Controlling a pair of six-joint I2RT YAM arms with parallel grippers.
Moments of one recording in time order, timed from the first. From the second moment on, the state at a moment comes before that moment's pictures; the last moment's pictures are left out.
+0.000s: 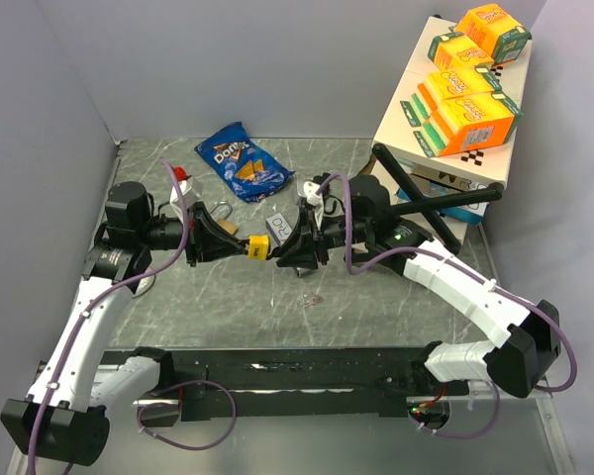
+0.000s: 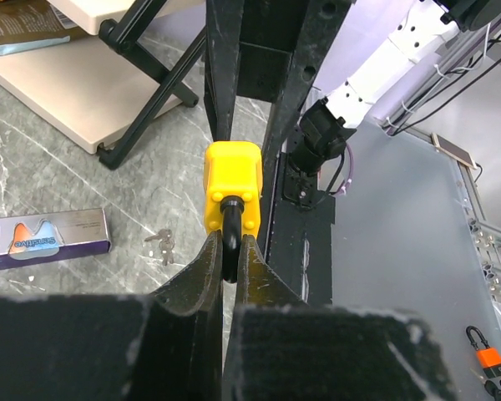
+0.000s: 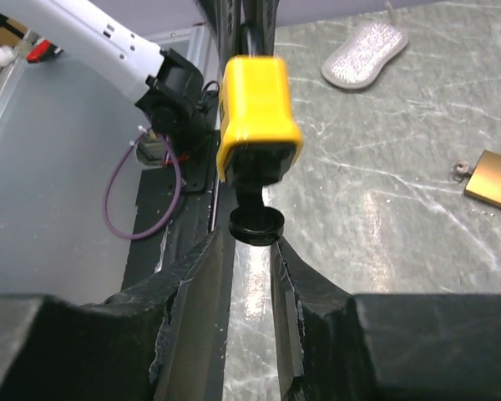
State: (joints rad) left arm -0.17 0.94 0.99 -0.32 1.27 -0.09; right arm 0.70 1.27 1.12 -0.19 -0.93 -0.07
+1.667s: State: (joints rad) left arm -0.35 1.10 1.01 -0.52 1.02 0.13; right arm 0.74 1.38 1.16 -0.40 -0.85 -0.14
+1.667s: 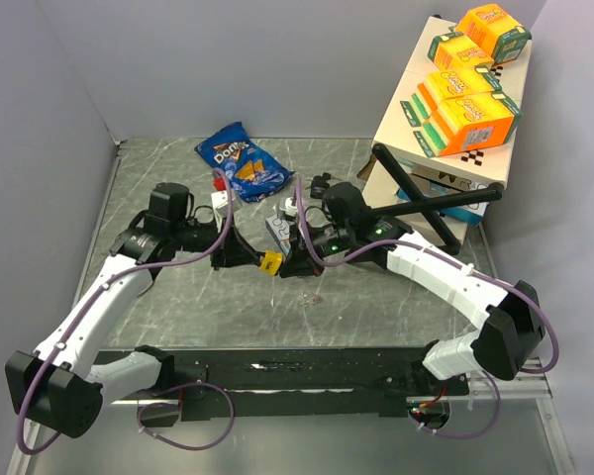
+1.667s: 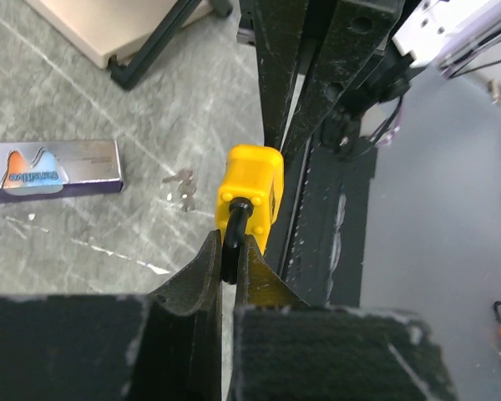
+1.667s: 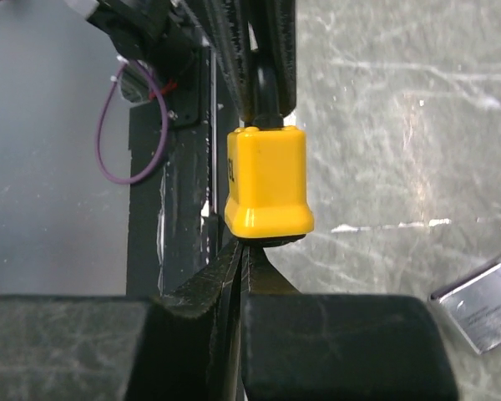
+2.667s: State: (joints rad) left arm -0.30 1.22 0.98 -0.47 1.10 -0.19; right arm 0.80 1.26 1.06 -0.24 -0.54 -0.27
